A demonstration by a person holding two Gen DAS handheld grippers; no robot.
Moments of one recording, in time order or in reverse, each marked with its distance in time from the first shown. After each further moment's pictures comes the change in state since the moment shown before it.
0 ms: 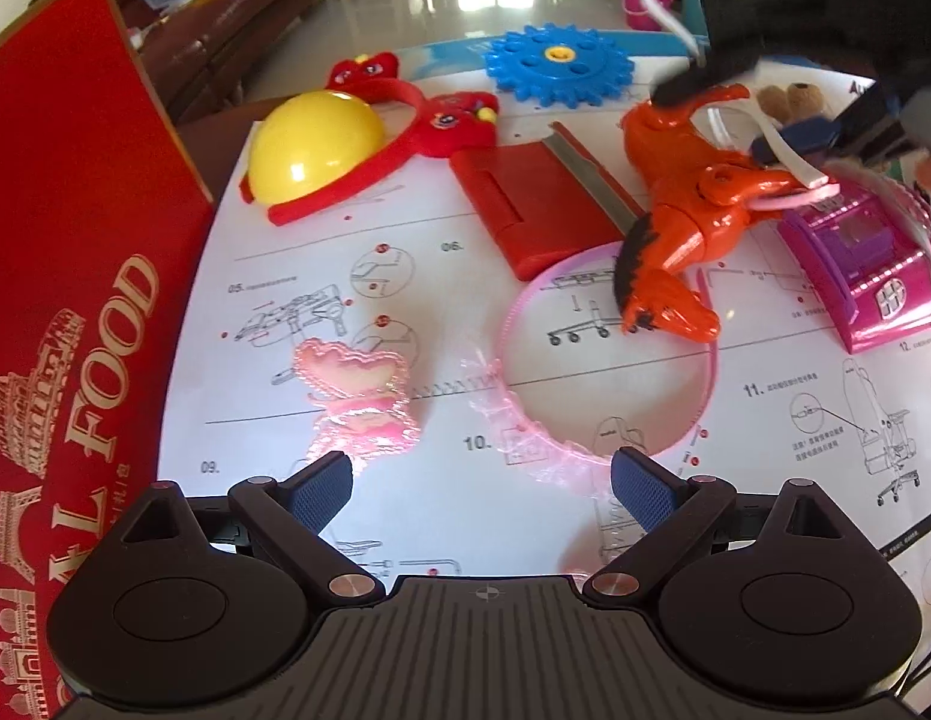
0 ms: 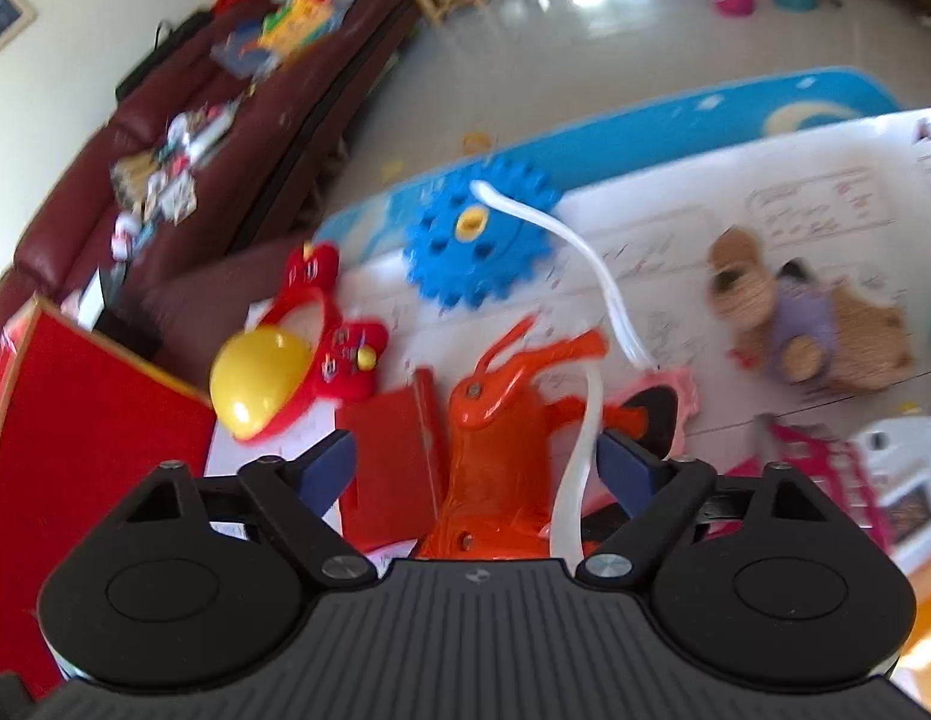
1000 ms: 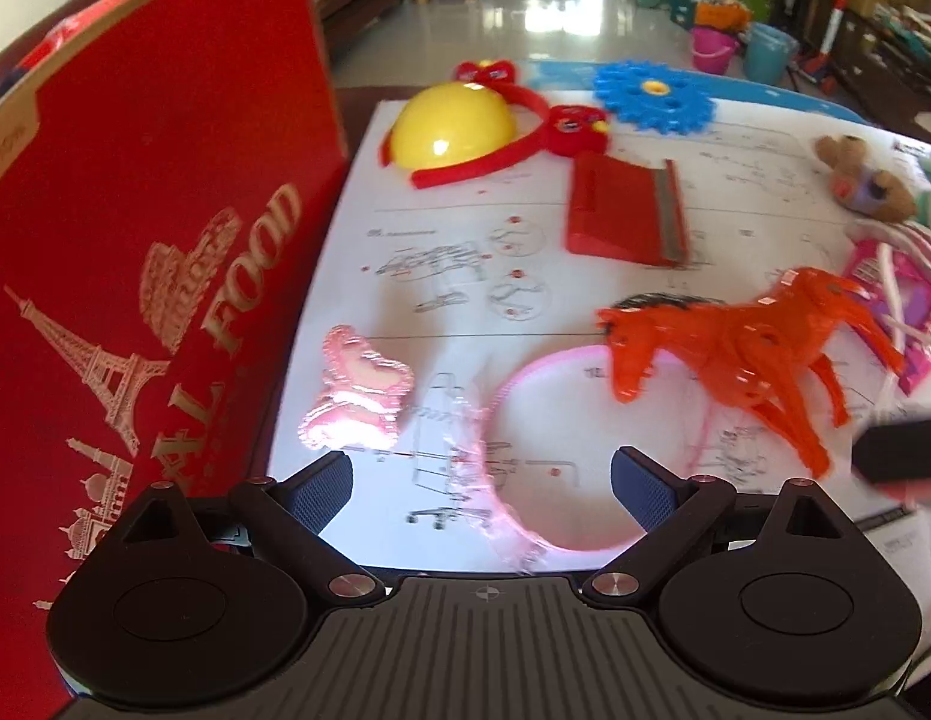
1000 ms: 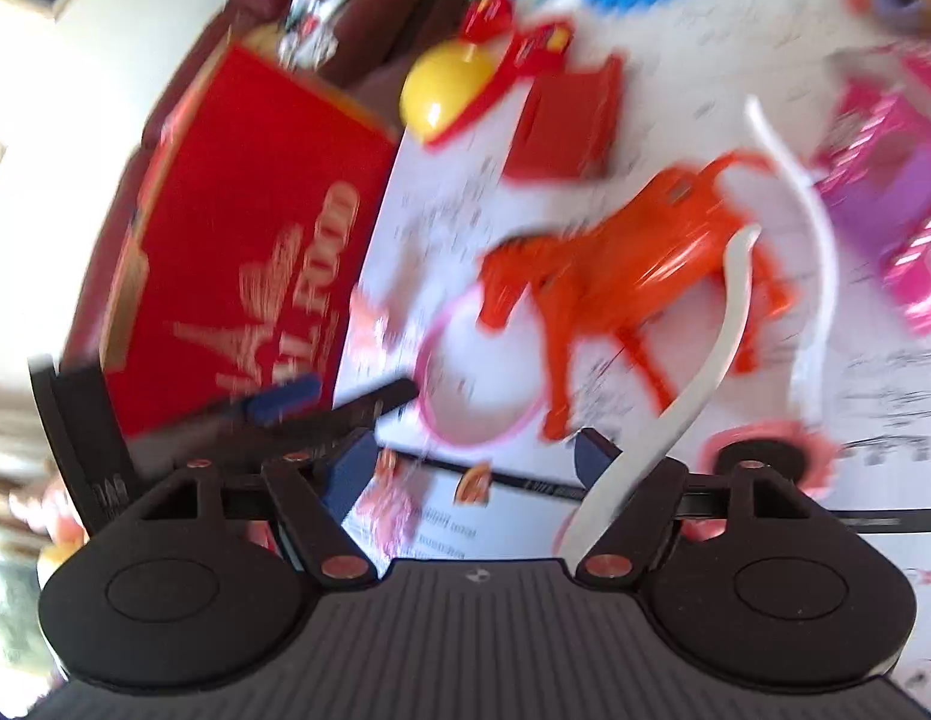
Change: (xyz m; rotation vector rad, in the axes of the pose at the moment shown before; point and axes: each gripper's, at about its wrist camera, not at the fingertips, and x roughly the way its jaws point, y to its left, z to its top) left arm -0.049 0.046 -0.047 -0.097 -0.048 0.036; right arm -0.082 0.024 -0.137 0.034 0.191 0.276
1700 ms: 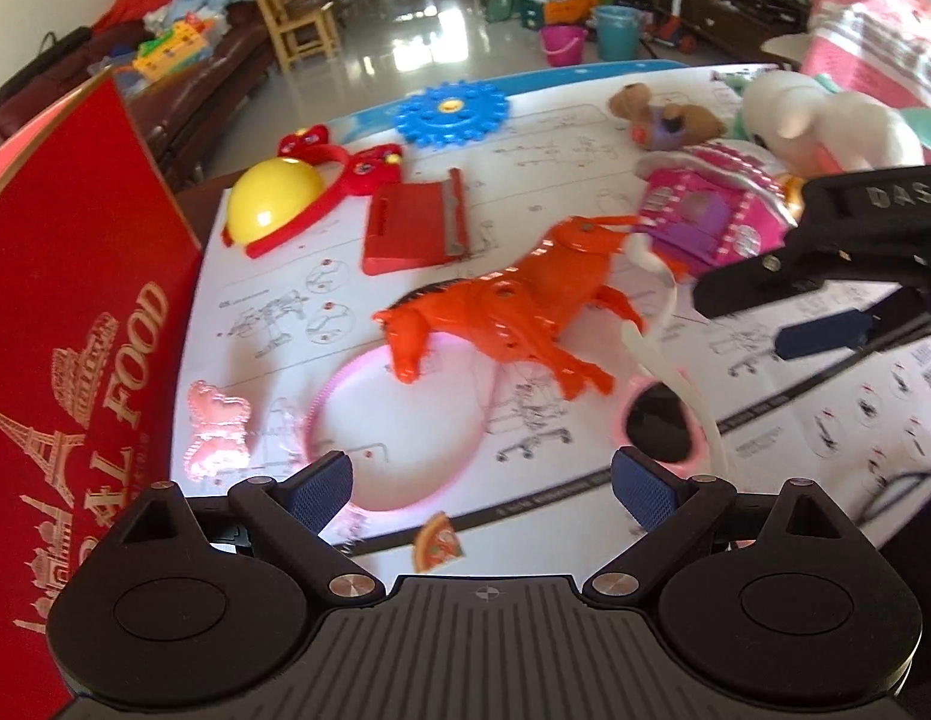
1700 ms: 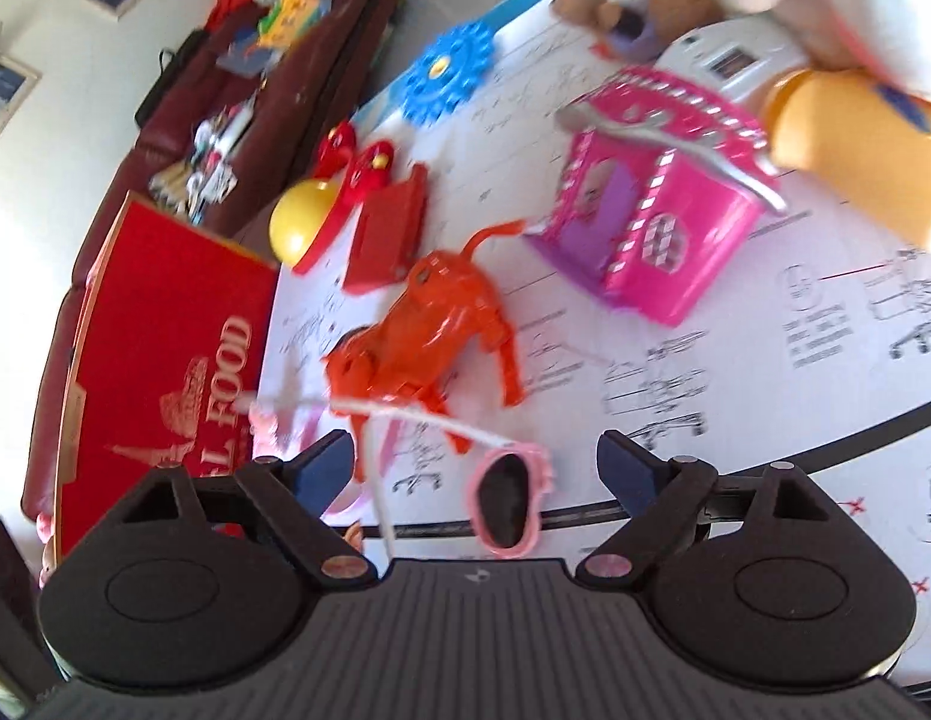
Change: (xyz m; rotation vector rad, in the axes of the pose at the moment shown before) left arm -0.045 -0.078 -0.036 0.265 -0.079 -0.116; right arm -0.032 -0.063 -0.020 0.162 -0.204 -0.127
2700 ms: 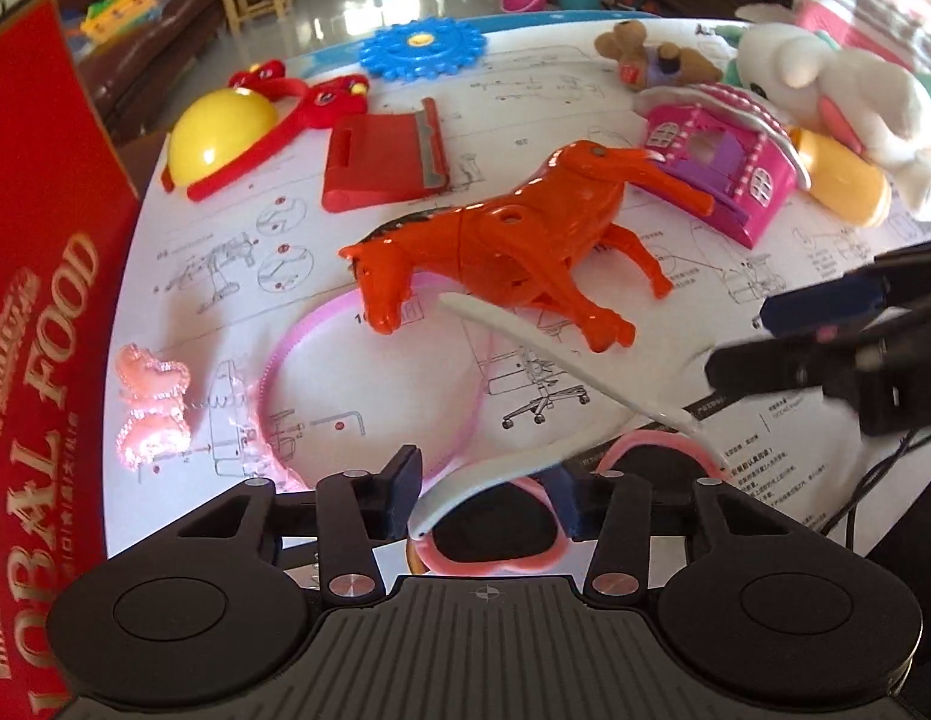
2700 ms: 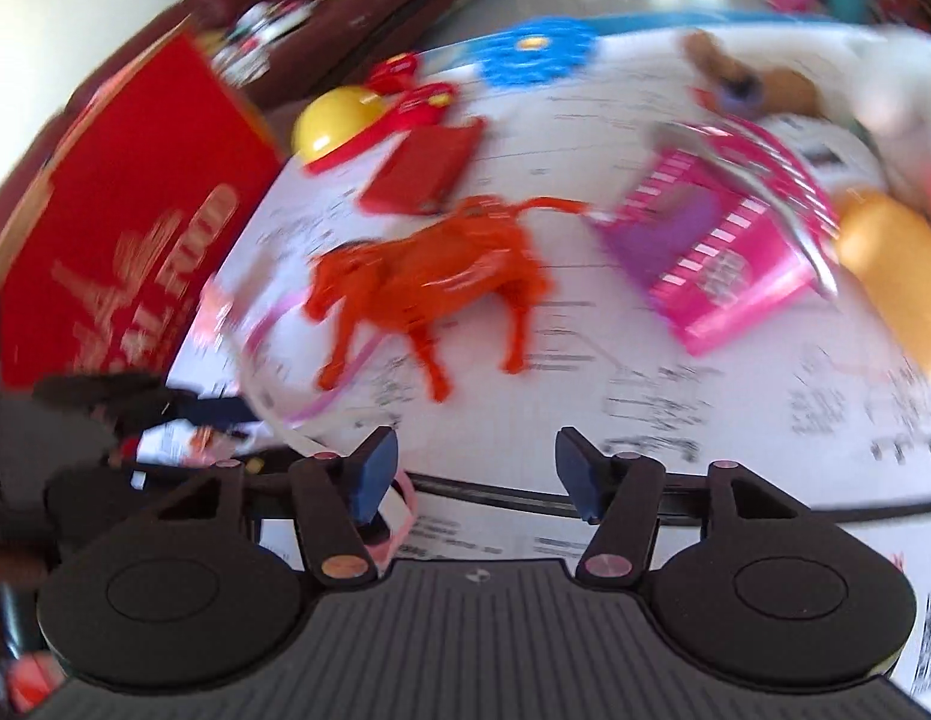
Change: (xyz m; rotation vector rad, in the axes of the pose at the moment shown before) left arm 0.055 0.030 -0.008 -0.023 0.085 -0.112; right arm 0.024 0.055 -0.037 -0.493 0.045 -0.156
